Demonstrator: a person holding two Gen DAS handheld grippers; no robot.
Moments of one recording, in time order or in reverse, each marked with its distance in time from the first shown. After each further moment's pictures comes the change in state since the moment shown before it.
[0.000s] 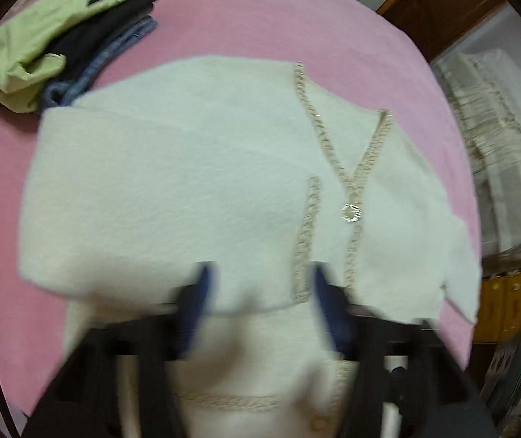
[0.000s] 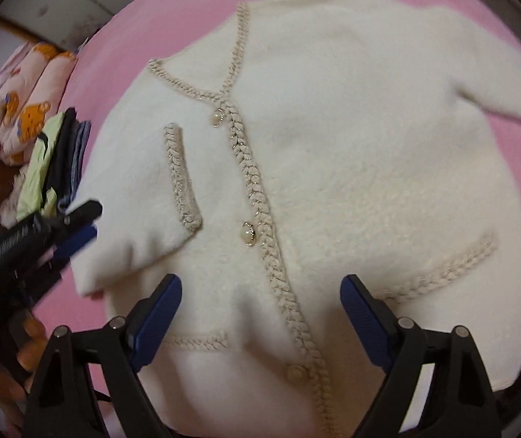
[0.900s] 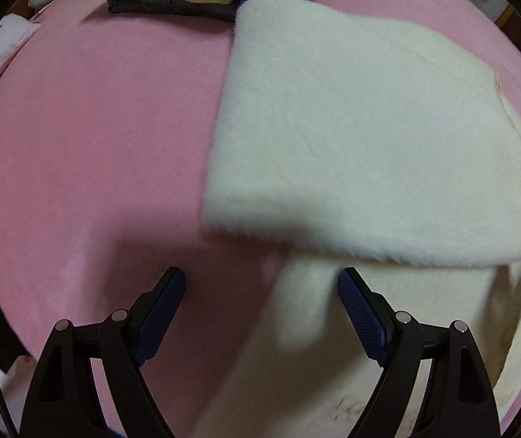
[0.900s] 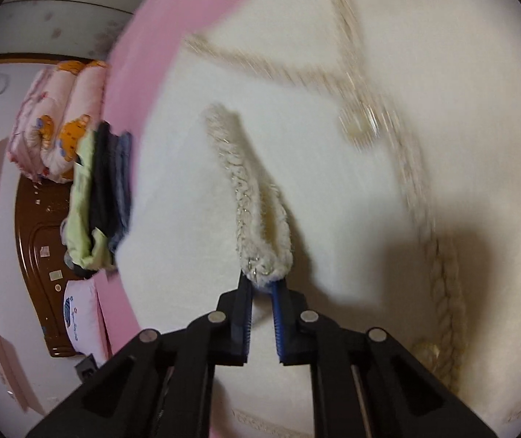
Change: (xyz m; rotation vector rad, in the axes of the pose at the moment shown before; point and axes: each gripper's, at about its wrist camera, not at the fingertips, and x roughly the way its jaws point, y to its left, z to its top) left arm 0.015 0.181 -0.047 -0.238 0.049 0.347; right arm 0.081 0.066 0.075 0.031 0.059 0.305
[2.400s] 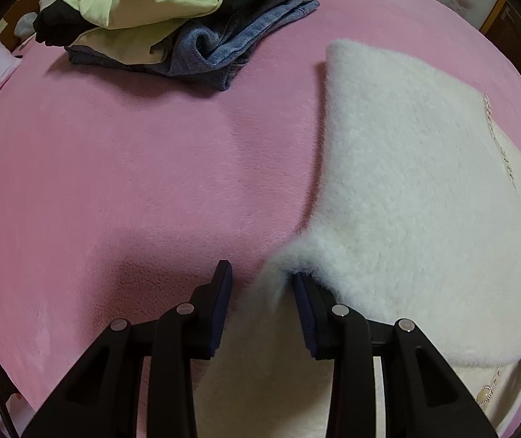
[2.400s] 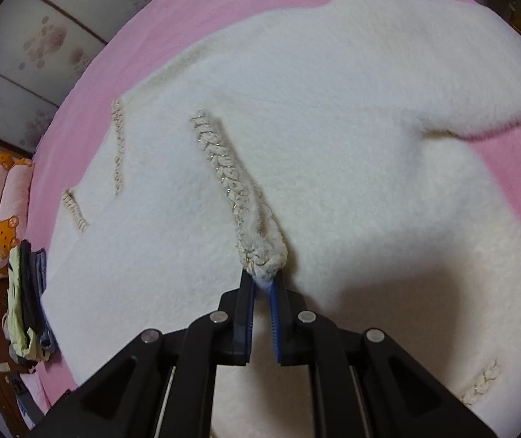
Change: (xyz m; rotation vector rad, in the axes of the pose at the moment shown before) left arm 0.019 -0.081 0.078 0.055 -0.085 -0.006; right arm -0.104 -0.137 0.013 0.198 -0.333 -0.347
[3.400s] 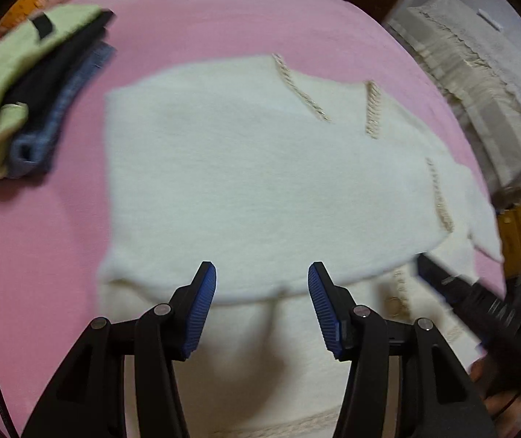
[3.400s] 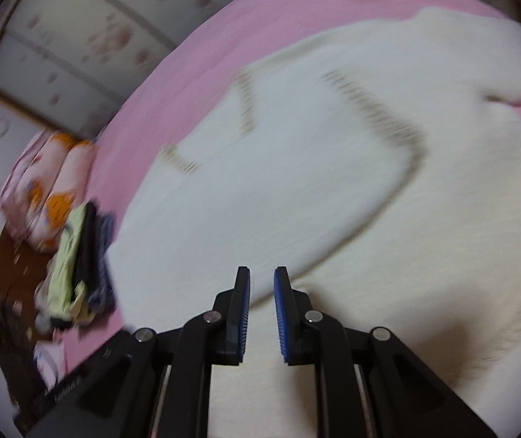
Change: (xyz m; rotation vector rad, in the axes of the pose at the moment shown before) left arm -0.041 -0.094 0.001 0.439 0.023 -0.433; right arm -0.028 0.079 -0.090 -0.153 -0.042 0.258
